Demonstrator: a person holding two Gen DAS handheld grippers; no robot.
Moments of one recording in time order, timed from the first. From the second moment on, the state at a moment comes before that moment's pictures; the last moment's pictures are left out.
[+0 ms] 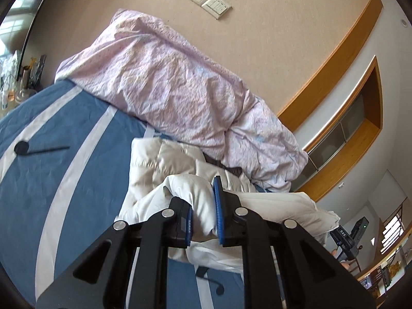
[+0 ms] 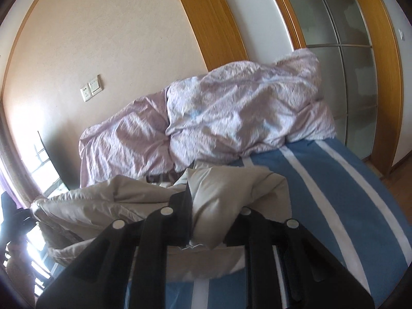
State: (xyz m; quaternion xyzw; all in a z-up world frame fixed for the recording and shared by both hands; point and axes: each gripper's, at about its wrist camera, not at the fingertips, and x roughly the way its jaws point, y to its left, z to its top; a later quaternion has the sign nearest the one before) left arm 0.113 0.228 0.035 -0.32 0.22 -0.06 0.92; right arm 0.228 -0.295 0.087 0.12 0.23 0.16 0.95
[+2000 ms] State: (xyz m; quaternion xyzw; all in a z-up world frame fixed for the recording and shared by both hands) left arm 0.294 0.154 0.009 -0.06 0.24 0.11 0.96; right arm 0.398 -0.101 0.017 -0.04 0.29 0.10 0.95
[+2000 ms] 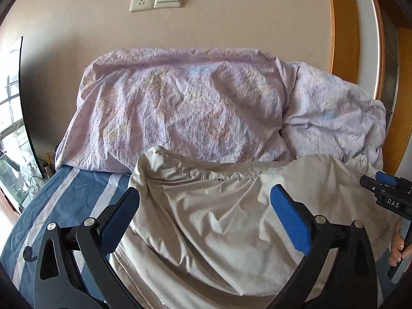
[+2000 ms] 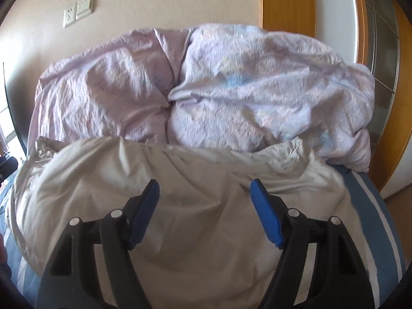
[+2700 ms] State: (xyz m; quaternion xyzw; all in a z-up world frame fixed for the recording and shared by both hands) left arm 0.379 0.177 -0.062 -0.09 0.33 0.17 0.92; right arm 0.477 -0.091 -0.065 -0.01 0.38 0.04 0.92
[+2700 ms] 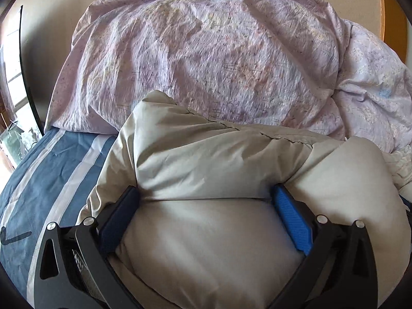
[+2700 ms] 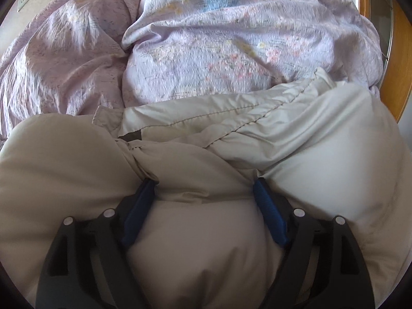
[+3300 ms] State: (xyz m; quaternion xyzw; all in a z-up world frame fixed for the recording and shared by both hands) left arm 0.348 0.199 -0.036 -0.08 0.32 0.21 0.92; right arm 0.463 -0.190 -0.005 0.01 0.33 -0.02 0.94
